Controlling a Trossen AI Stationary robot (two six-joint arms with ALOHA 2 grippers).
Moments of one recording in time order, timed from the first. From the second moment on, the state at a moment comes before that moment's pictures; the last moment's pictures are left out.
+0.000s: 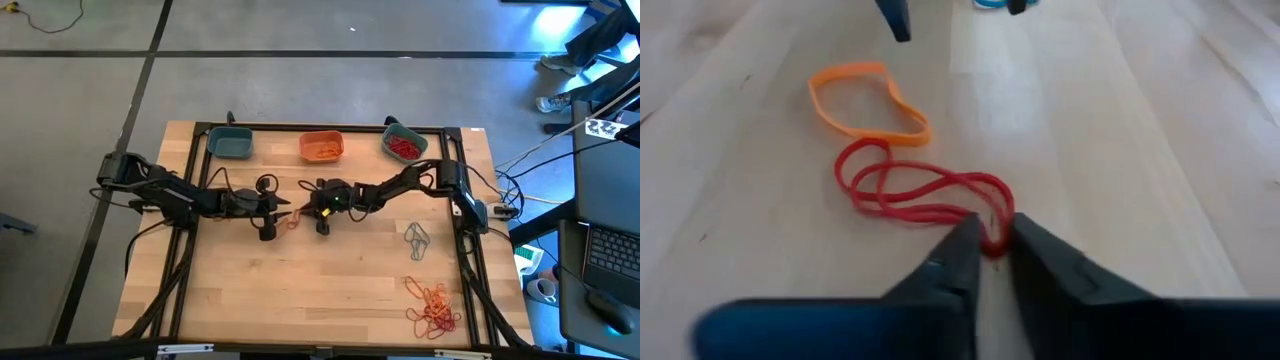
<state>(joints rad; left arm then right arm) 0.00 1.40 0.27 0.61 -0.25 0.02 -0.12 2.20 1.04 0.60 -0.15 -0.07</state>
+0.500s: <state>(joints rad) -0.01 1.40 0.27 0.62 -0.25 0.03 -0.12 2.11 1.04 0.45 -0.11 -0.14</state>
